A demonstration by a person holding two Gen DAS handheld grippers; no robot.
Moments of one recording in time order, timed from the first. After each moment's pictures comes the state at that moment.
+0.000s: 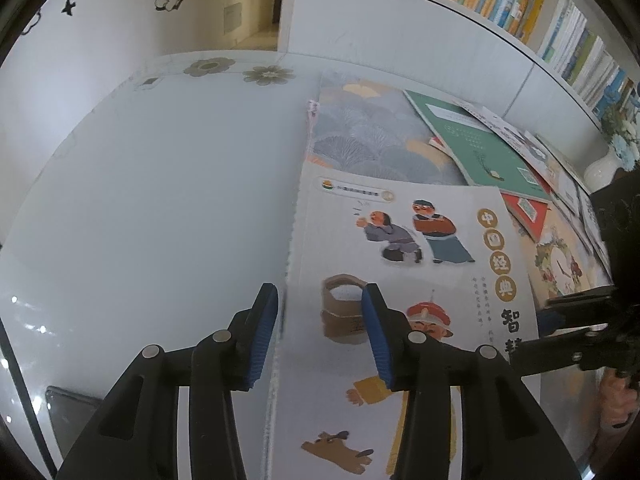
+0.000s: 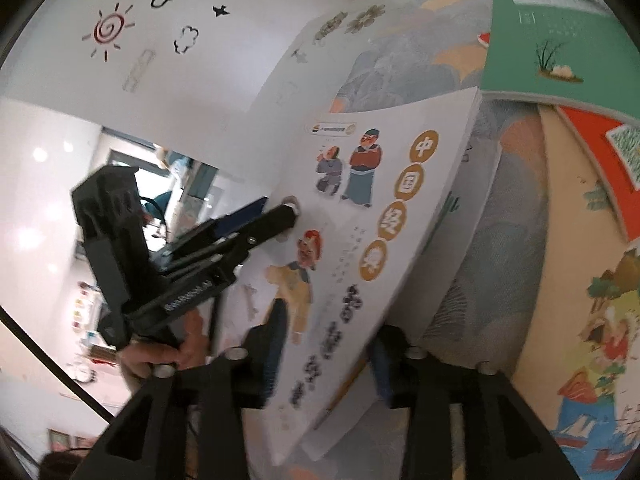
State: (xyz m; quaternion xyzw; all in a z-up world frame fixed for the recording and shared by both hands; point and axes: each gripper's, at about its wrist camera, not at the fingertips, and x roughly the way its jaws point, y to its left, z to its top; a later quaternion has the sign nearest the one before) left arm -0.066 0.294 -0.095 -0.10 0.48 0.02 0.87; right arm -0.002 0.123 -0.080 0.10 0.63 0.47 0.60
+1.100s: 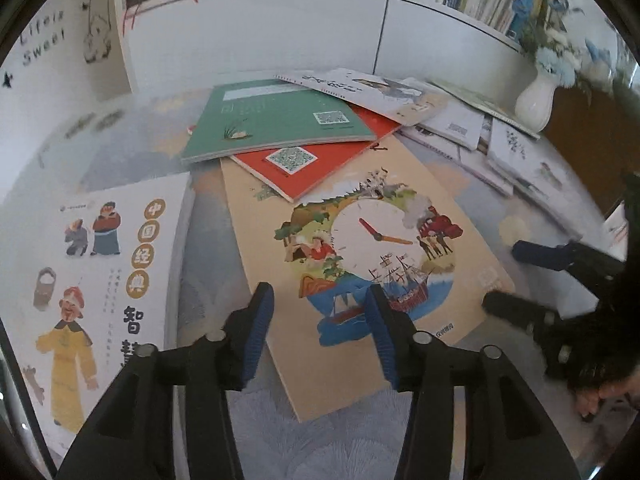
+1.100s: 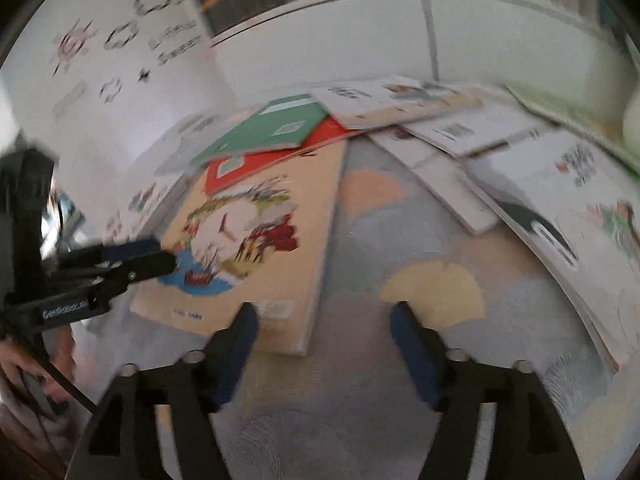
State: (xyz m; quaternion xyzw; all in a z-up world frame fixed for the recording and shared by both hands) left arm -0.070 0.056 -0.096 -0.01 0.45 -0.06 0.89; right arm -0.029 -0.084 -0.066 -0.07 0.46 0.29 0.84
